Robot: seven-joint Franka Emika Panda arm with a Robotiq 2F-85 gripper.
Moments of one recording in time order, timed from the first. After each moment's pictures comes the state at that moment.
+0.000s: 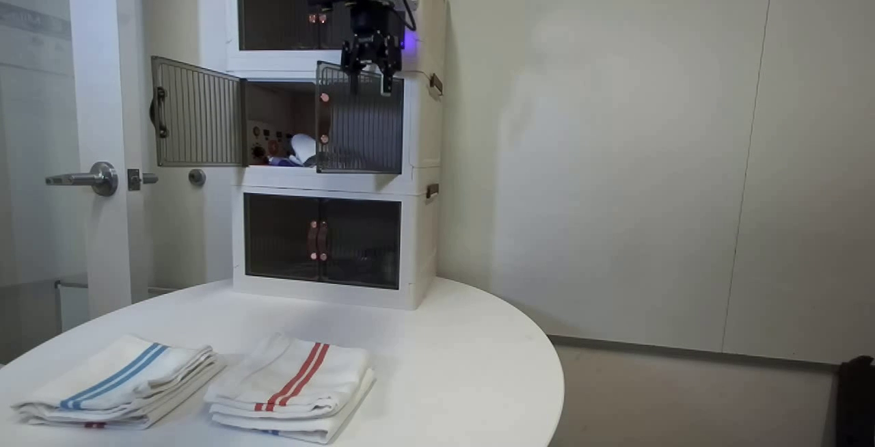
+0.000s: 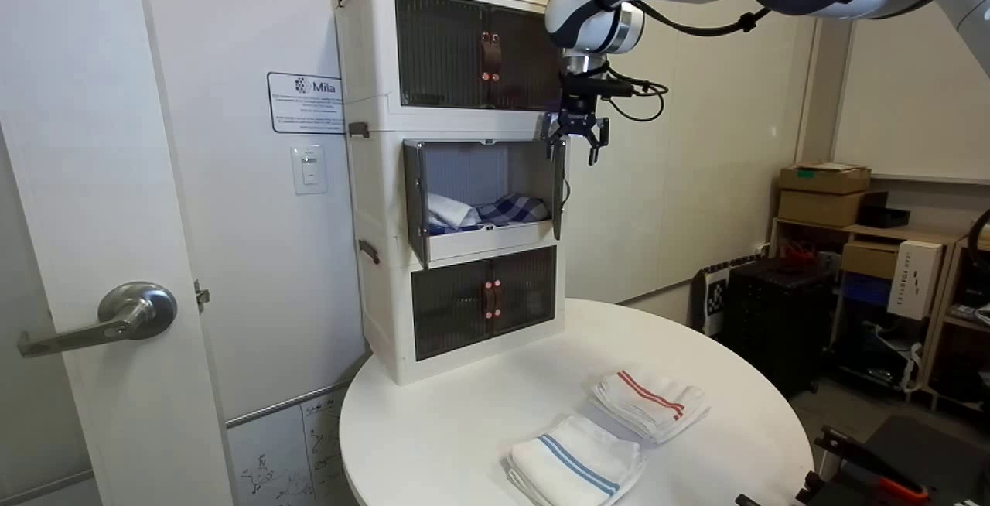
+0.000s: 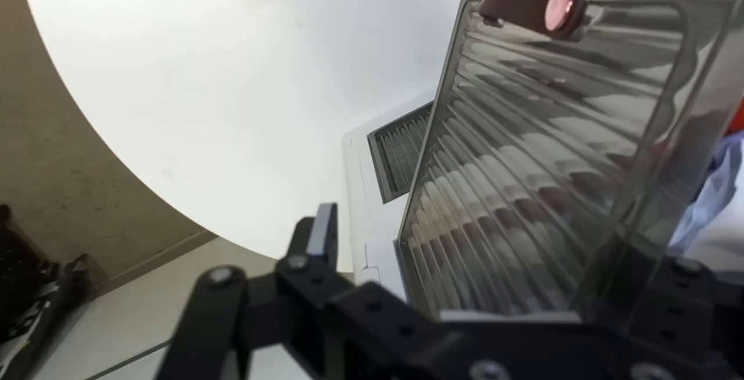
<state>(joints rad) -0.09 0.55 -0.13 -1.15 0.11 1.78 0.26</state>
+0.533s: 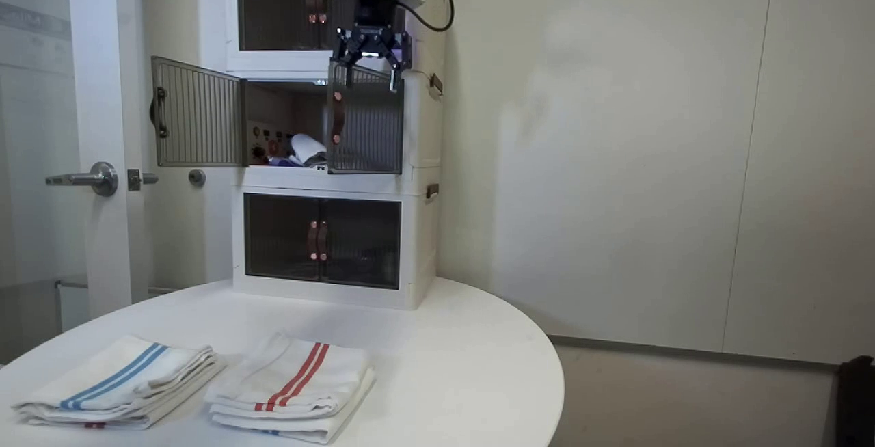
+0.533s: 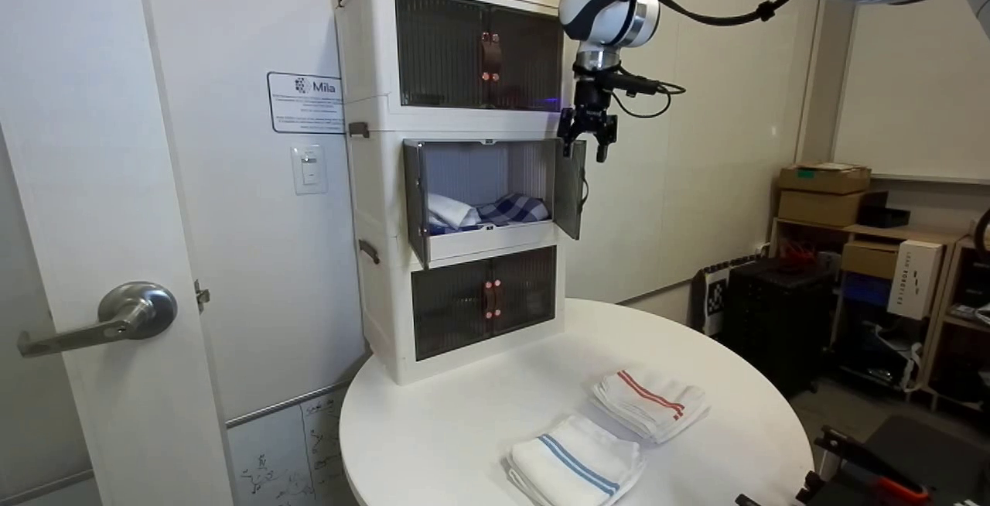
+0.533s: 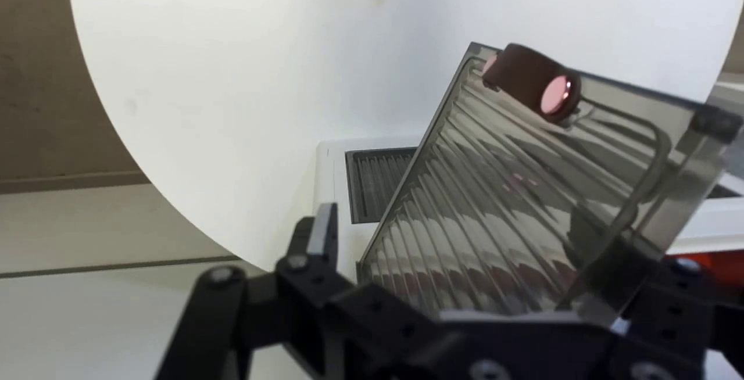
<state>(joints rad) -0.14 0.49 -0.10 -1.21 0.11 1.73 -0.20</state>
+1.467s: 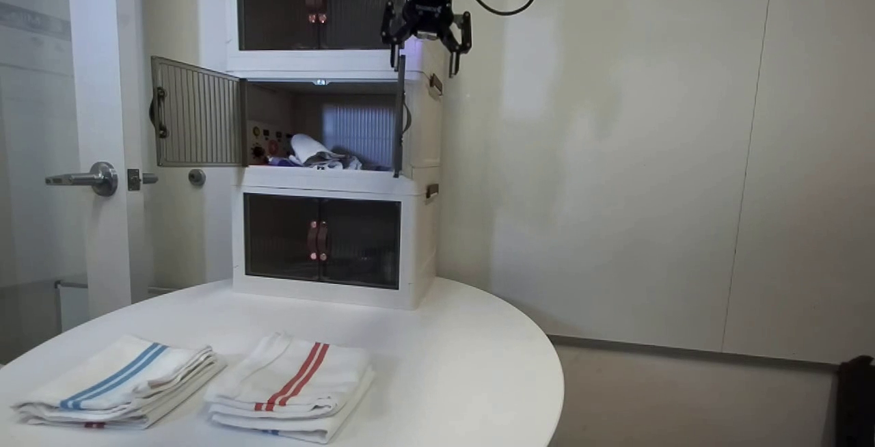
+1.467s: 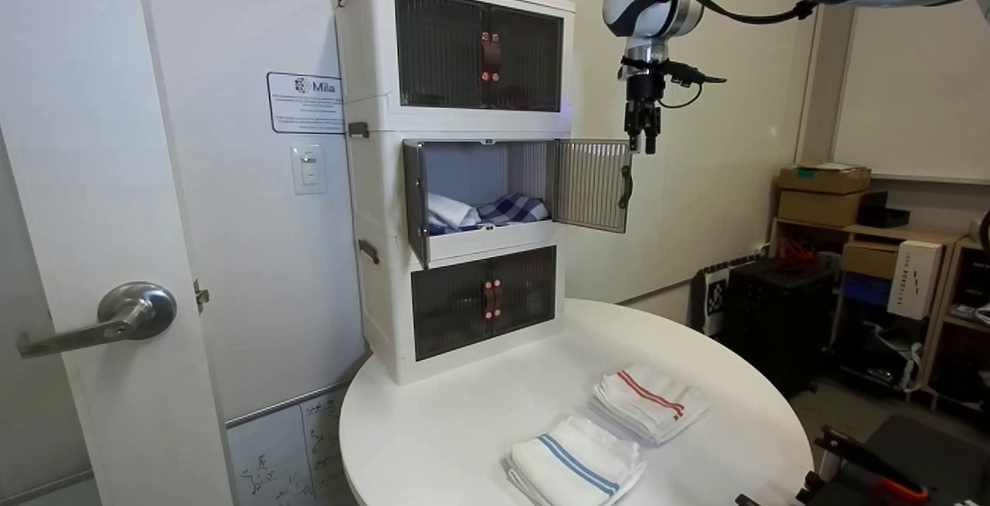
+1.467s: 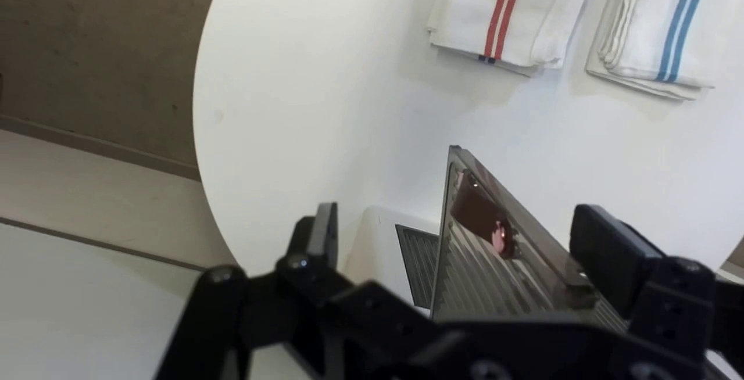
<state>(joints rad) -0.30 0.49 -0.09 -1.14 0.01 1.59 -0.67</state>
